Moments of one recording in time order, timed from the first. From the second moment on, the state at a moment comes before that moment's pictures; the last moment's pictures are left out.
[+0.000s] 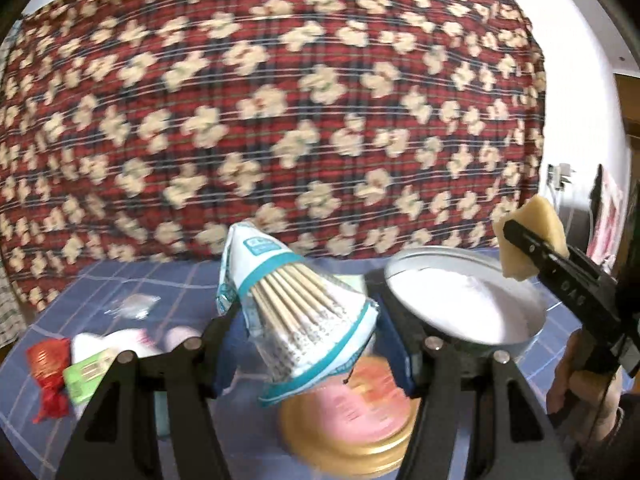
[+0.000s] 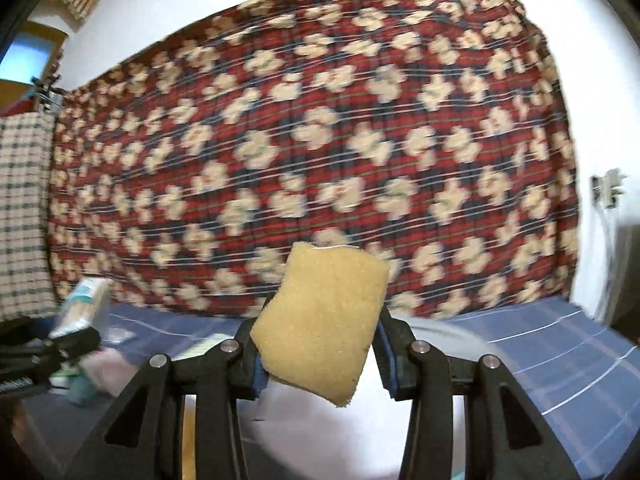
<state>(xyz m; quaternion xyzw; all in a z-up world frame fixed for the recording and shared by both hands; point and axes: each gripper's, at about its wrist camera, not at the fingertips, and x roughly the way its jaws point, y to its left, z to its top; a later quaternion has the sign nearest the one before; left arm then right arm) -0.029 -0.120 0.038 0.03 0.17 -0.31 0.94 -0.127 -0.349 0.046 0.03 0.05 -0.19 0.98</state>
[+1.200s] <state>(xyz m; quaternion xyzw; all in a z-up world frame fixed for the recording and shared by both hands) -0.050 -0.328 0.007 0.09 0.22 -0.42 0.88 -0.120 -0.447 0.010 0.02 0.17 -0.28 0.94</state>
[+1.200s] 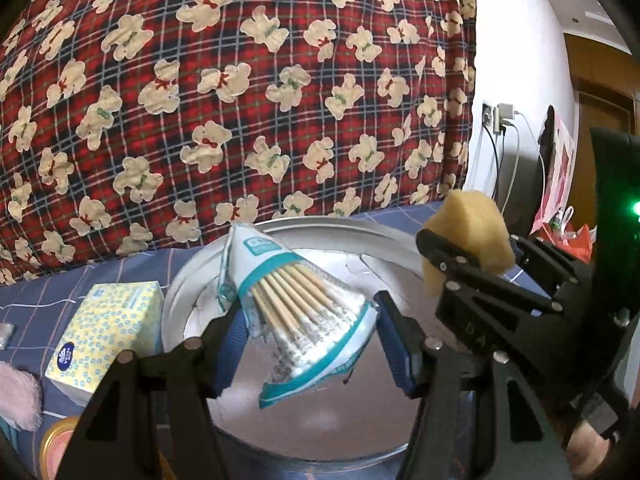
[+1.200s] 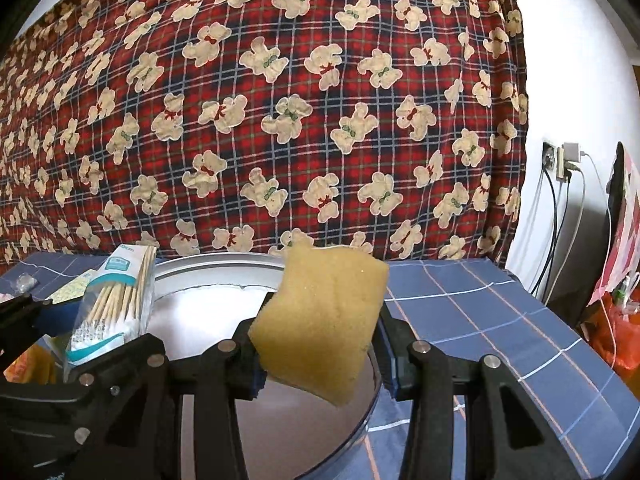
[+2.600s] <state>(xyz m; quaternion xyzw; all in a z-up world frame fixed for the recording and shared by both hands) -0.054 -0.299 0.003 0.09 0.17 -0.33 0.92 -0.147 -0.467 0.014 0.15 0.09 -0.27 0.95</state>
